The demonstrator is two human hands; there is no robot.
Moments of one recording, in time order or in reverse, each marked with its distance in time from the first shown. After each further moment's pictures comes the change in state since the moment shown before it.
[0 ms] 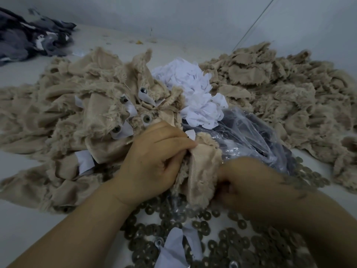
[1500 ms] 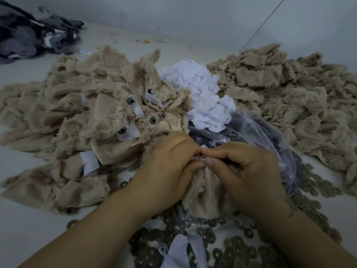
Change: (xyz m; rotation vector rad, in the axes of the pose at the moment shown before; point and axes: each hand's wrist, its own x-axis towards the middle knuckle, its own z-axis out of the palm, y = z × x) left_hand -0.004 0.009 0.011 -0.063 -0.116 -0.133; right_hand 0.024 -0.002 0.035 0.561 0.893 -0.312
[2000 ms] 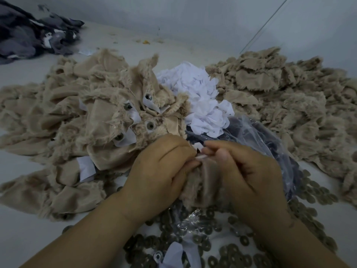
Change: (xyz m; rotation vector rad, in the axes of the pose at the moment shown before) left_hand 0.001 -0.002 -0.001 0.155 0.164 0.042; right_hand 0.006 -0.011 -0.008 -0.025 0.036 0.044
